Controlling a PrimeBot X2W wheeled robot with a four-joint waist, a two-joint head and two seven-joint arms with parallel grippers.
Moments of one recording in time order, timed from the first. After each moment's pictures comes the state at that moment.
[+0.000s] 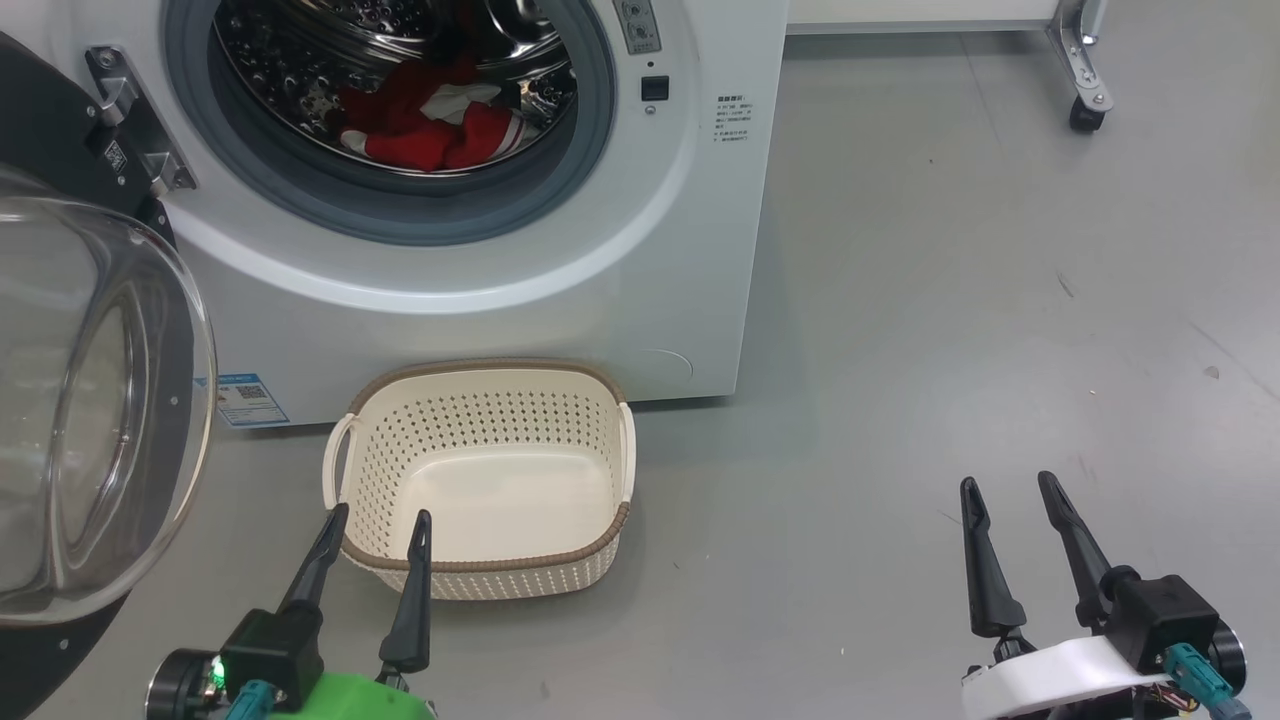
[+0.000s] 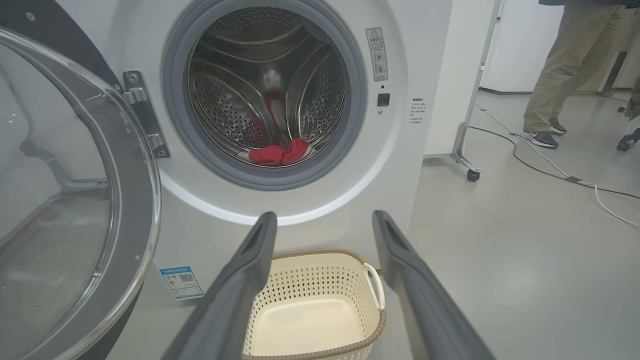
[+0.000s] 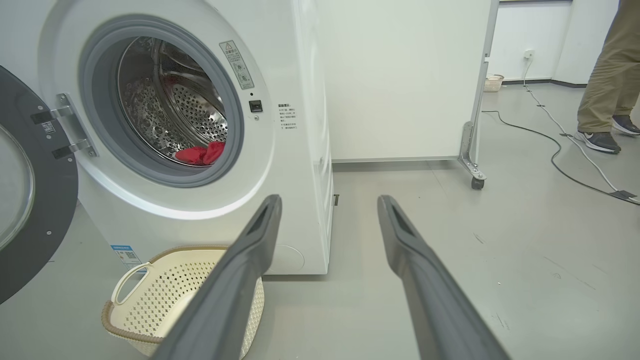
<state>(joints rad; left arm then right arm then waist) 0.07 0.05 -0.18 0.06 -0.25 0.00 -0.20 0.13 -0.04 0.11 0.04 0.24 0.01 -0.26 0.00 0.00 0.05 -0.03</state>
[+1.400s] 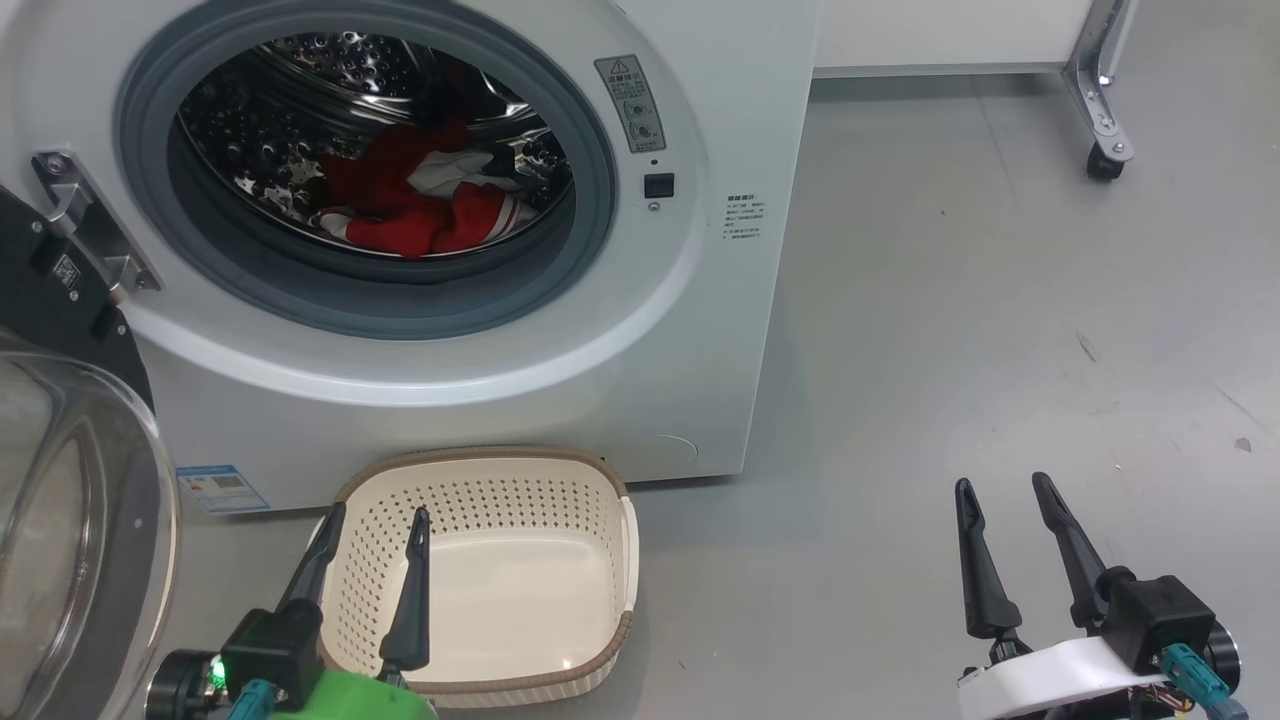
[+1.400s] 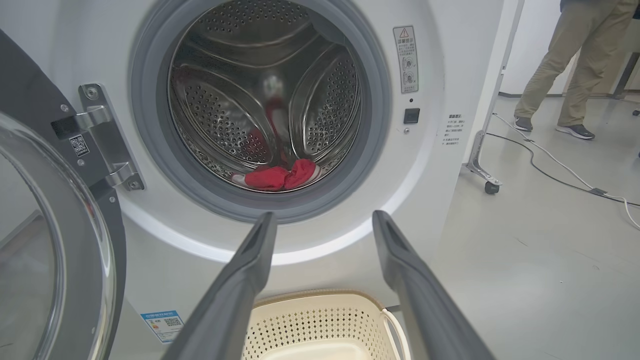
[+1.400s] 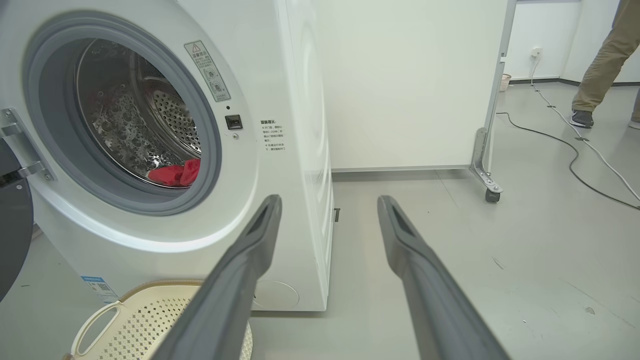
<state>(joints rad) 0.07 0.05 -0.19 0.06 -0.25 0.02 -0.20 0.13 -0.04 0.12 0.04 0.25 0.01 -0.26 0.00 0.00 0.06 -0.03</state>
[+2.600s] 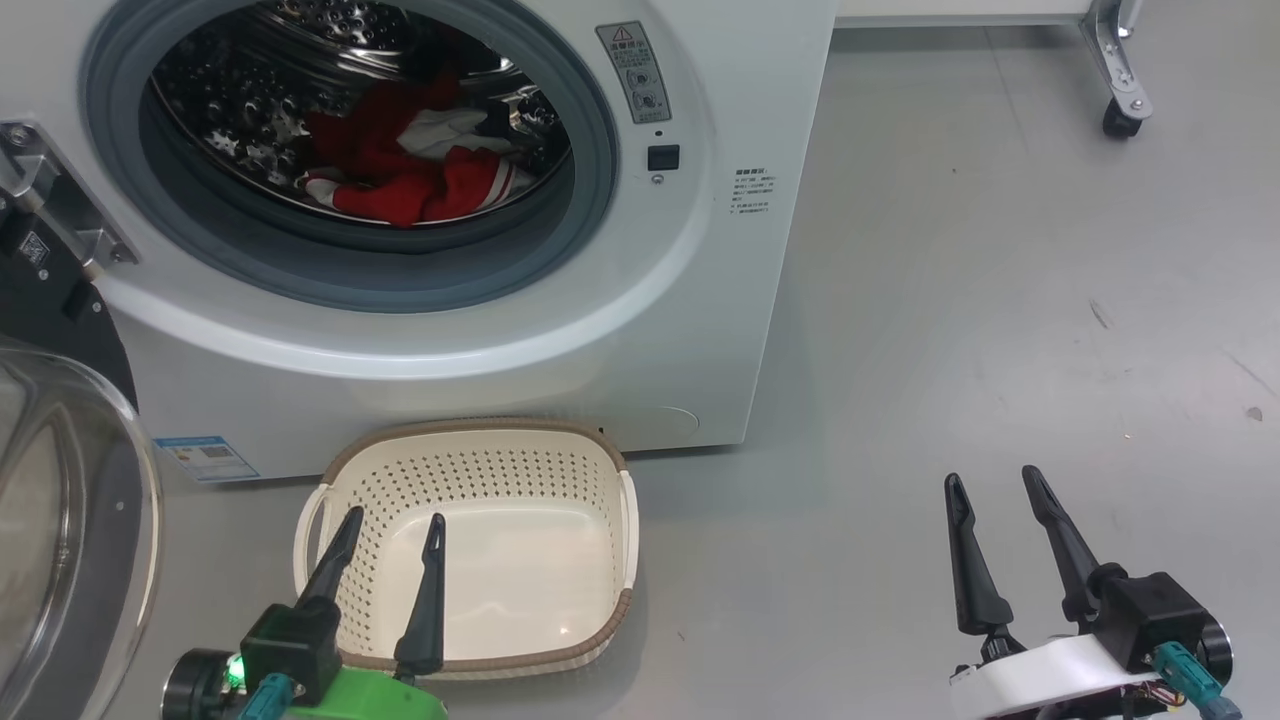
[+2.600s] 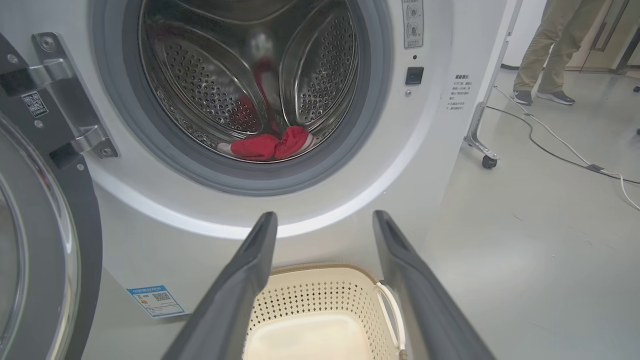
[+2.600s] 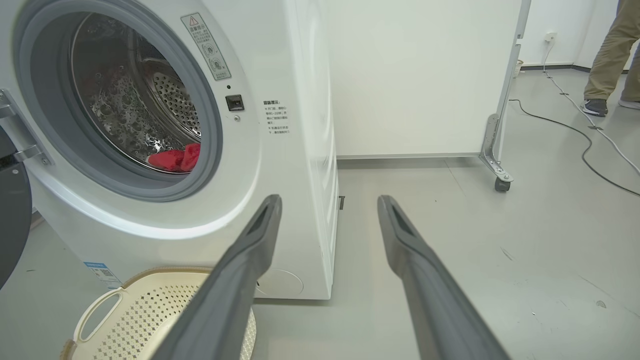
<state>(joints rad) 0.07 0.05 -0.21 0.06 -0.25 0.02 -0.17 0.13 -0.04 0.14 0.03 0.25 0.01 -0.26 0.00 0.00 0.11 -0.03</state>
